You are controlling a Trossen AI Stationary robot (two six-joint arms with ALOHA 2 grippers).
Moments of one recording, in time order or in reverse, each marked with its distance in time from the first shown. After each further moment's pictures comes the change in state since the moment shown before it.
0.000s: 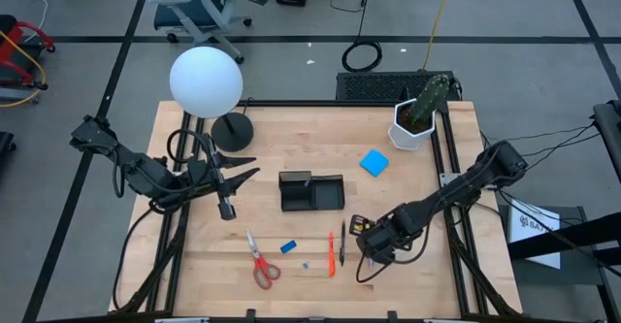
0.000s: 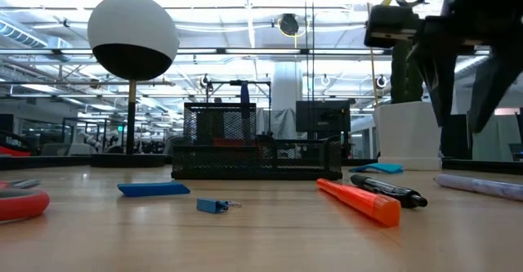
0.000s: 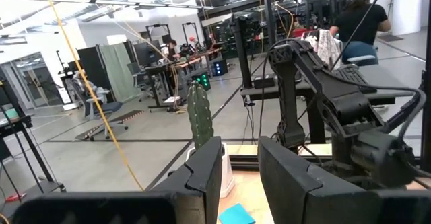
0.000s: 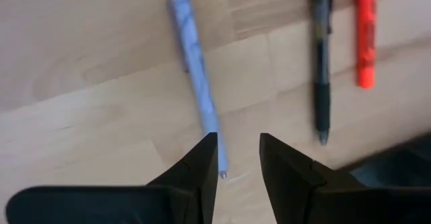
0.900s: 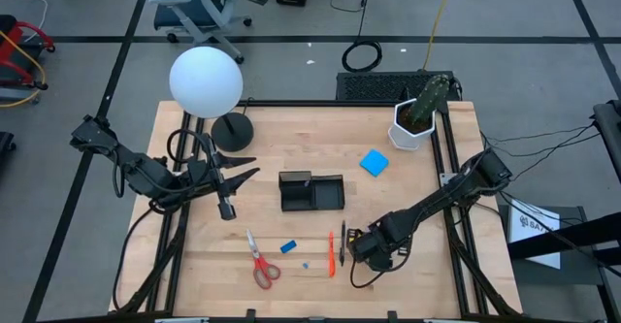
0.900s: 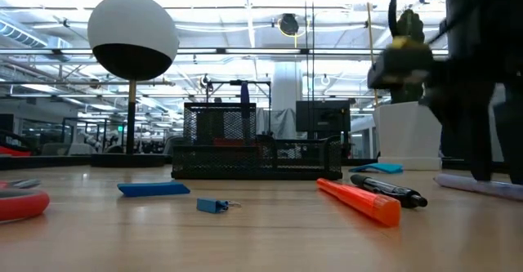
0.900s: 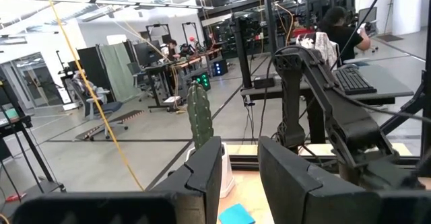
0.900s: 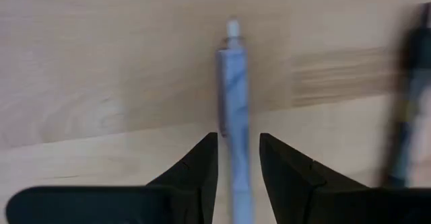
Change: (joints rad) left arm 0.000 0.000 0.000 0.000 0.000 0.000; right arm -0.009 0.152 0.000 0.077 -0.162 -0.118
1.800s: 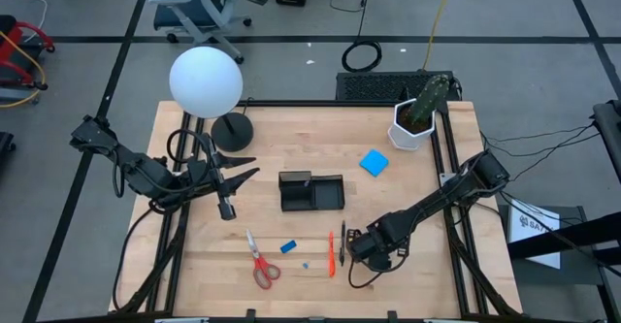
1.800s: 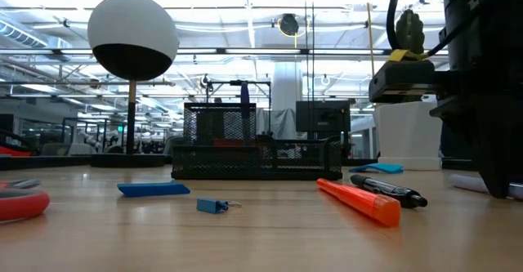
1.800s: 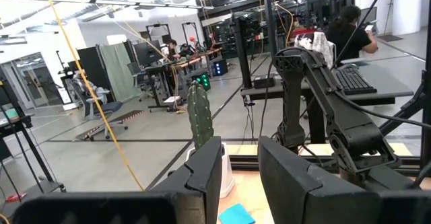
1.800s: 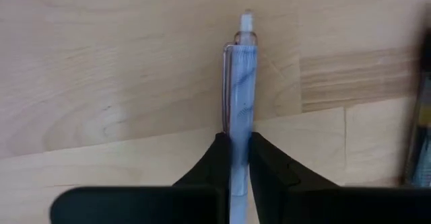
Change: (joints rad) left arm 0.000 0.000 0.000 0.000 0.000 0.000; right arm -0.001 0.032 0.000 0.031 -0.019 0.026
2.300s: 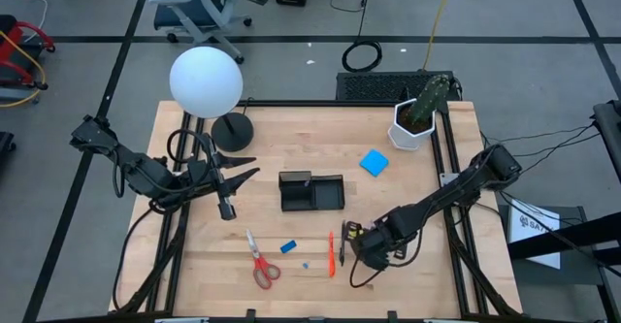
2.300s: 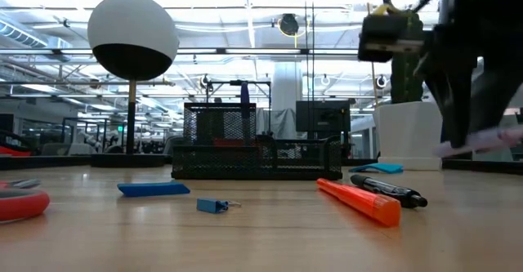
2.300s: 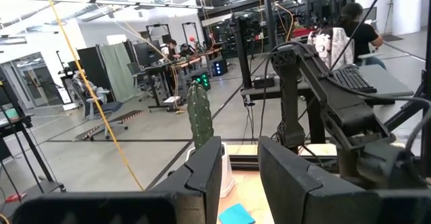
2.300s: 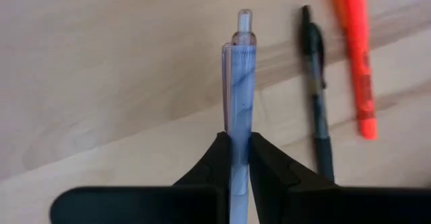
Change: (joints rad) left arm 0.000 0.000 0.000 0.000 0.000 0.000; right arm -0.003 -0.132 -0.003 0.029 0.085 0.143
